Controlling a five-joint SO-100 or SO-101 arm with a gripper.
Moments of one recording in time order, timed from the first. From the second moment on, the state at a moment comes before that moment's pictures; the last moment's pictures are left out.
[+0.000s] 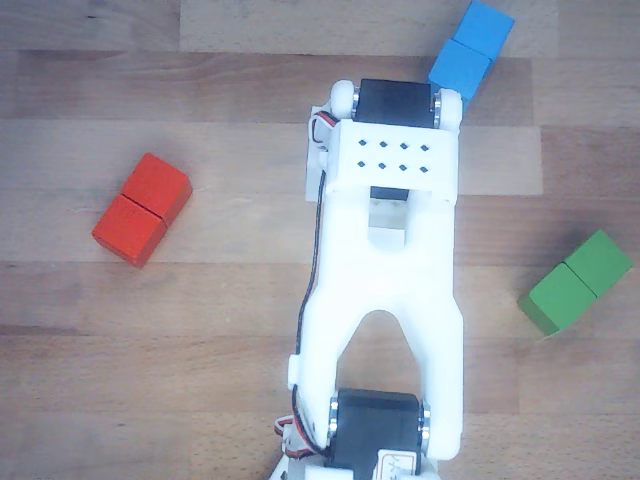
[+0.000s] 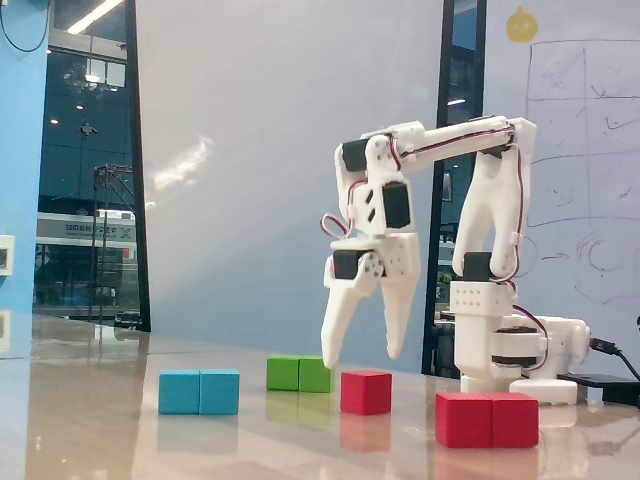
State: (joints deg) arm 1.9 101.9 119.6 82.8 -5.3
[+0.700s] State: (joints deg) arm 1.9 91.1 120.1 76.2 -5.3
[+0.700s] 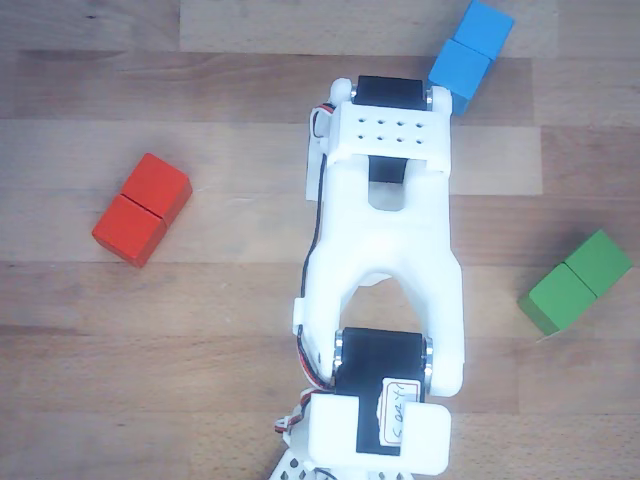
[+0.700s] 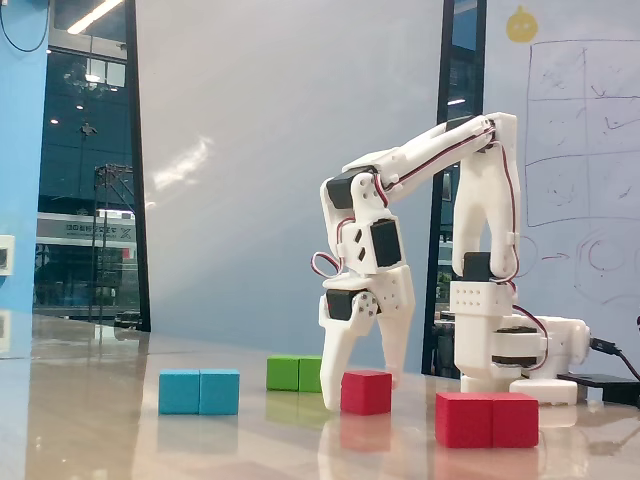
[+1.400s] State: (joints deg) arm 1.9 91.1 120.1 75.1 -5.3
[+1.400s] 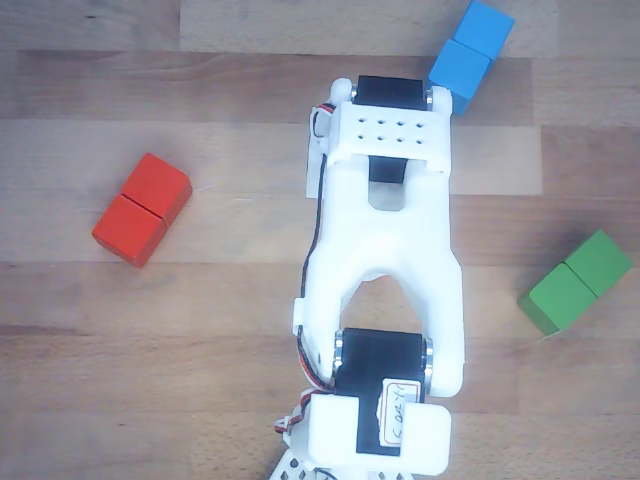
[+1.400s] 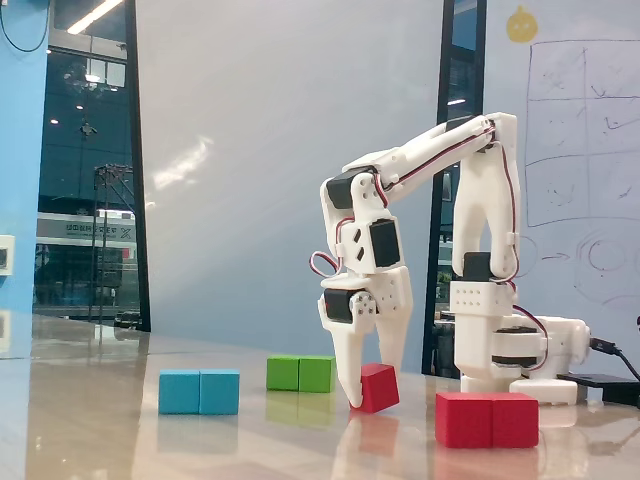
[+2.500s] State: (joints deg) arm 10.6 110.6 119.1 75.5 -5.3
